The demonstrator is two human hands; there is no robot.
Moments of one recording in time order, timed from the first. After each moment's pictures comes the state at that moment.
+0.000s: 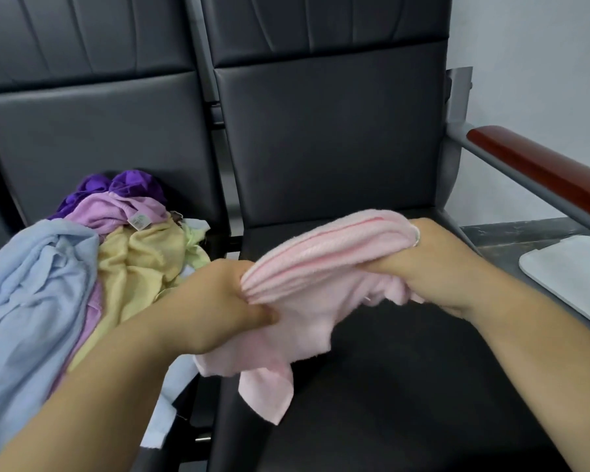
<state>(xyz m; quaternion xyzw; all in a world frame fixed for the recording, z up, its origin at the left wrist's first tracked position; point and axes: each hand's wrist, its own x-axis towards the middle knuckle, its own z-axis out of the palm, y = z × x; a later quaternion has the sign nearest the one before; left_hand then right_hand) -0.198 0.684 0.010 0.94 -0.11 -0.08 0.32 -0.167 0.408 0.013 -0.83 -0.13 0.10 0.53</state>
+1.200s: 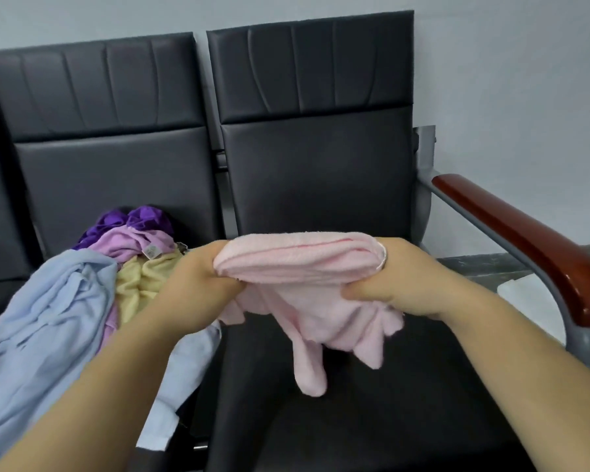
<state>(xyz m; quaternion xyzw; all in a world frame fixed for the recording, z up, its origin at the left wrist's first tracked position) -0.207 0.683 0.039 0.89 -0.11 0.11 0.42 -0.185 0.394 0.049 -0.88 -0.18 0.08 0.42</state>
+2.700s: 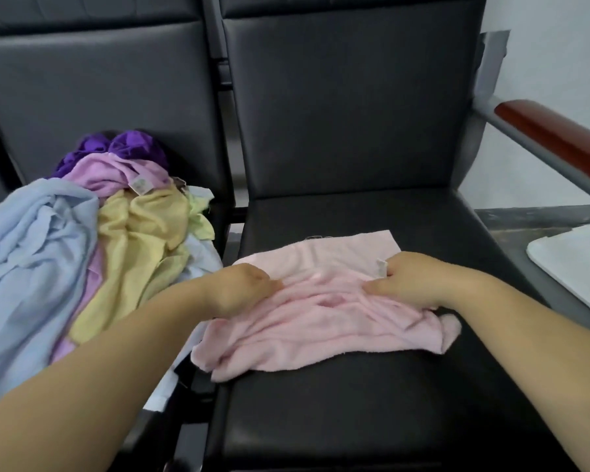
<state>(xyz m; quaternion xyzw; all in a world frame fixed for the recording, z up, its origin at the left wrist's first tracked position) -0.142 0.698 -0.082 0.93 -0.01 -0.24 0.28 -0.108 0.402 -0.071 -0.95 -0.06 0.25 0.18</state>
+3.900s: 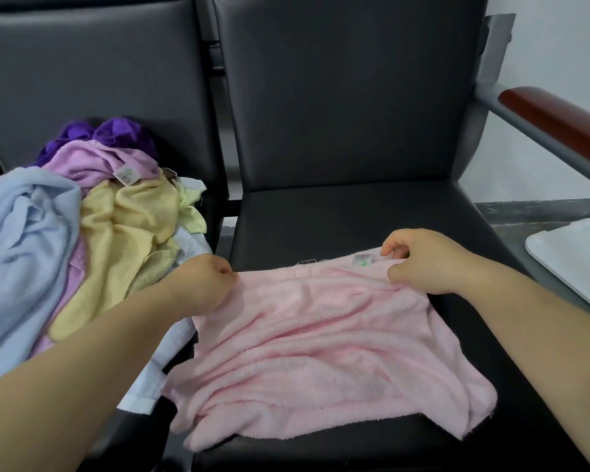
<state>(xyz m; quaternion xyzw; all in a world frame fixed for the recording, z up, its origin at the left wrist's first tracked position) -0.141 0.724 -0.097 0.96 0.11 -0.12 0.21 -0.096 0.380 -0.081 -0.96 -0.06 0.16 0.24</state>
